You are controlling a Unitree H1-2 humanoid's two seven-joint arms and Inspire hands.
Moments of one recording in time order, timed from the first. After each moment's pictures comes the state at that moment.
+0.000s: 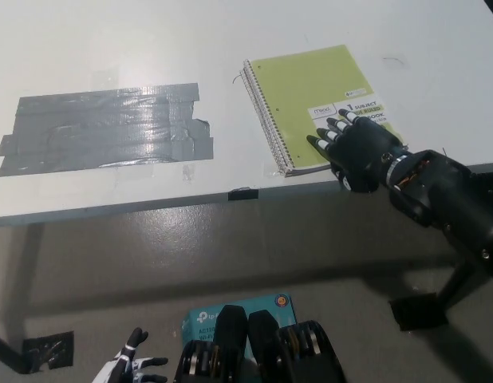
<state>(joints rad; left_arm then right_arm) 0.16 0.21 -0.08 -0.12 -0.03 0.38 -0.12 -0.96 -0.40 0.85 0.68 -1.08 -0.10 0.23</state>
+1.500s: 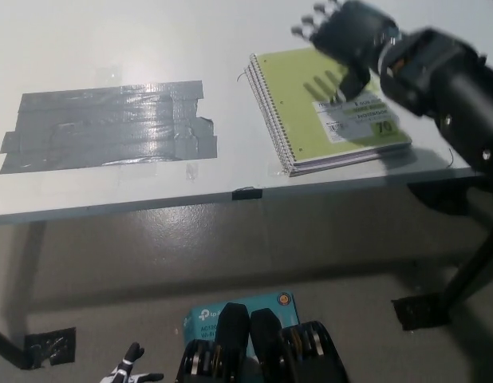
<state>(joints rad) 0.20 0.21 -0.08 -0.12 -0.02 0.39 -0.12 -1.28 -0.39 0.73 0.70 -1.07 -0.14 0.35</state>
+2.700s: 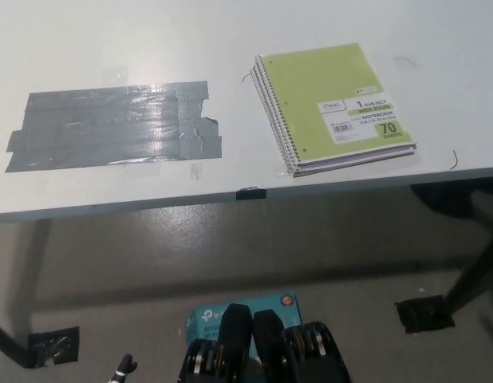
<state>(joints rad) 0.22 0.21 -0.06 -0.09 -0.03 0.39 -0.12 -0.14 -0.52 -0.24 -0.34 -0.77 0.07 0.54</state>
